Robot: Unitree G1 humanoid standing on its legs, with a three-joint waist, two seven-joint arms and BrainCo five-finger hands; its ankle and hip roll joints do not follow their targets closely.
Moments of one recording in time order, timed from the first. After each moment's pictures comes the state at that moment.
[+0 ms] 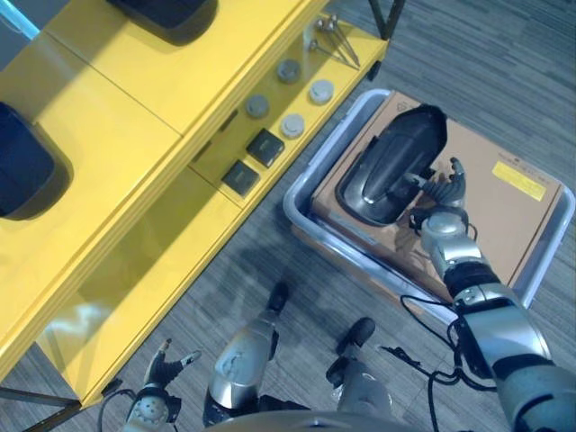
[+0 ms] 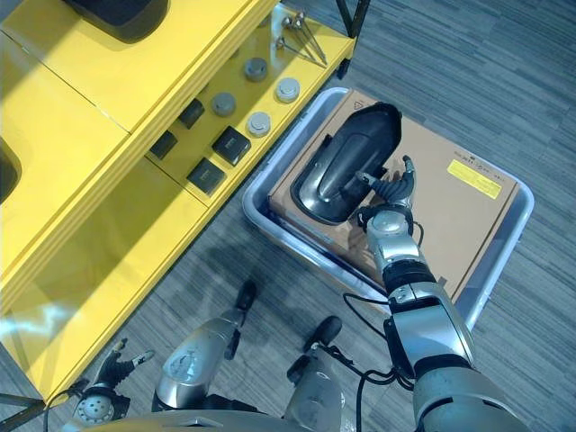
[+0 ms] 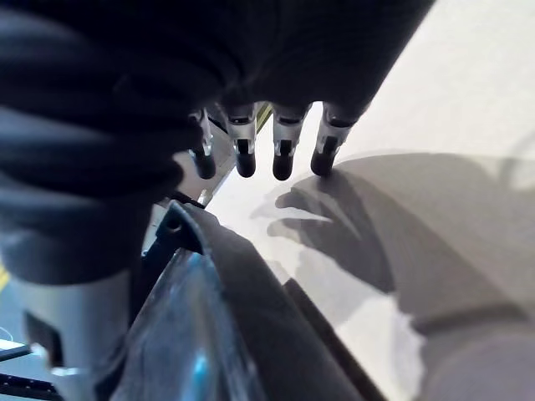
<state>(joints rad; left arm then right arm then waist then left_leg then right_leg) 0.05 0.31 -0.36 1.12 -0.08 -0.33 0.33 -0.73 -0.55 0.20 0.86 0.30 -0.02 -0.53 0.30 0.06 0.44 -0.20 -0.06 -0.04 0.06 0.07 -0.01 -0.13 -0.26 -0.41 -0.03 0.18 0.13</state>
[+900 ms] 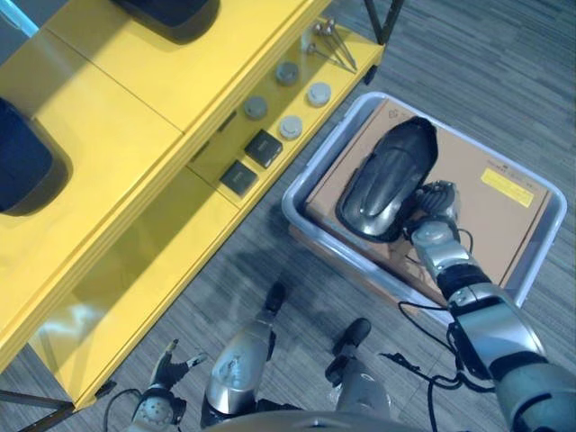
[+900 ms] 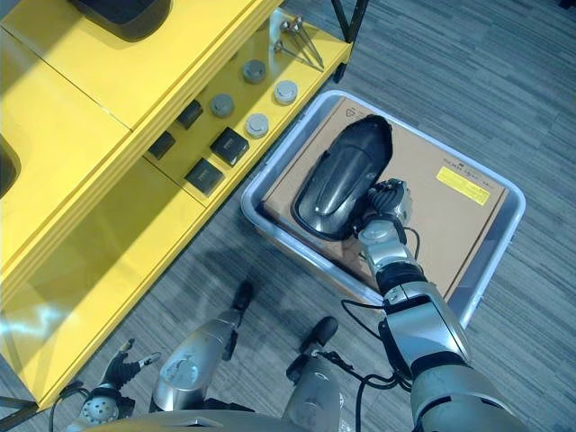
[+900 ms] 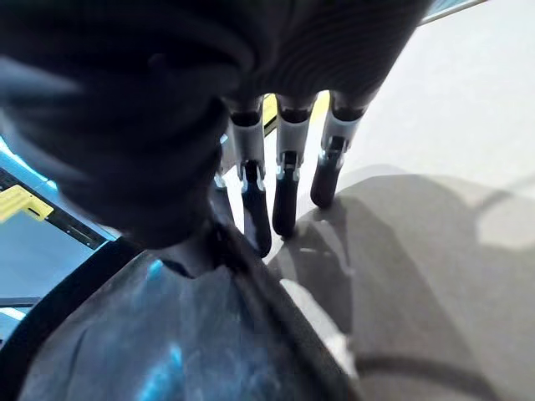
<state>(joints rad) 0.05 0.31 -0.42 1.11 -0.09 -0.33 0.34 -0.73 -0.53 0.32 0.96 0.19 0.07 -0.58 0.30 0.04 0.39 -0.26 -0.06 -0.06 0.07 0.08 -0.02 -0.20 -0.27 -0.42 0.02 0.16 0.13</state>
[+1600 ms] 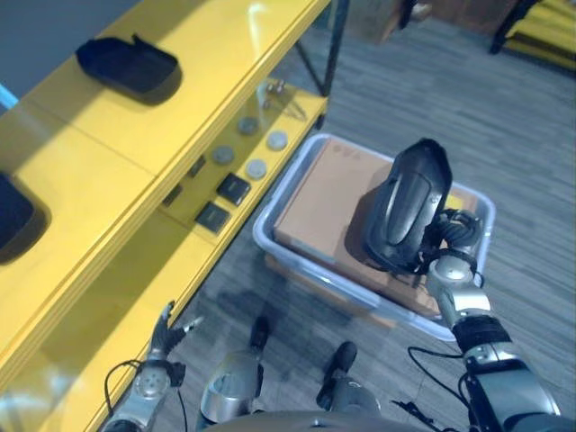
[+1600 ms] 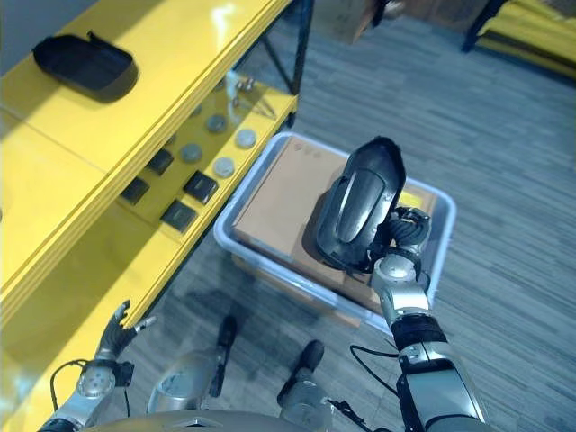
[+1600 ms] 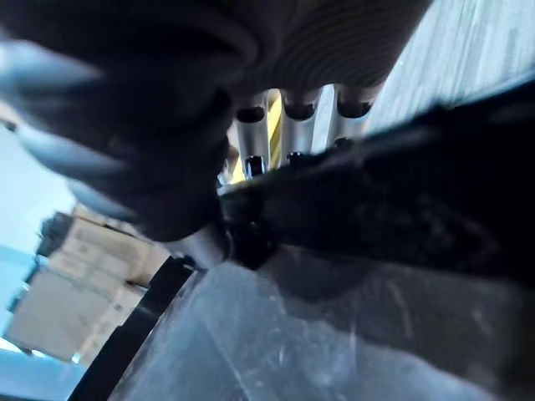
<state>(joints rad) 0.05 0.37 -0.31 0.77 -0.16 -0.36 0.29 -0.35 -0.55 0.06 0.50 0.37 -0.02 -0.66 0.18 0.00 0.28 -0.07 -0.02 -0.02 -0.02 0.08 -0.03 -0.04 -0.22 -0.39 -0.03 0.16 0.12</state>
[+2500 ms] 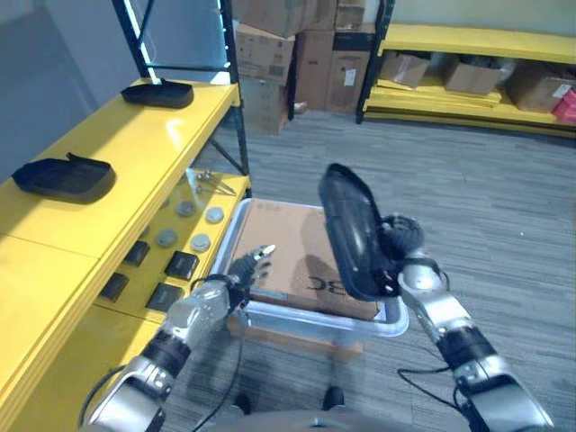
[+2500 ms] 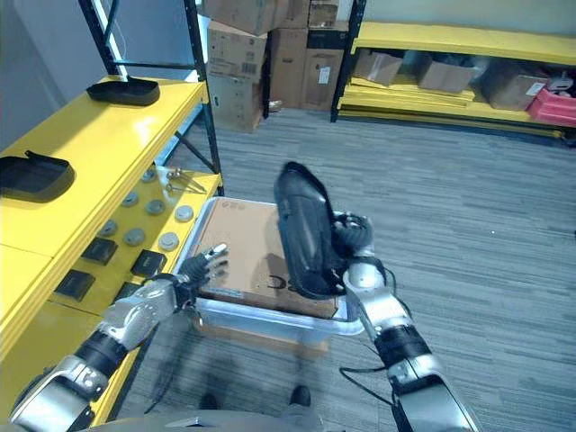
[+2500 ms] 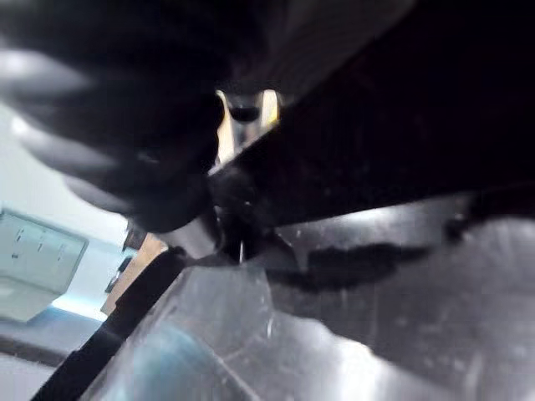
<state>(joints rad) -0.34 0.24 -0.45 0.41 -0.74 0.41 -0.01 -0.35 -0.49 0.28 0.34 0.23 0.10 -0.45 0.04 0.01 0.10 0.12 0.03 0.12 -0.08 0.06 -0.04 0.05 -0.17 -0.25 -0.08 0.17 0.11</state>
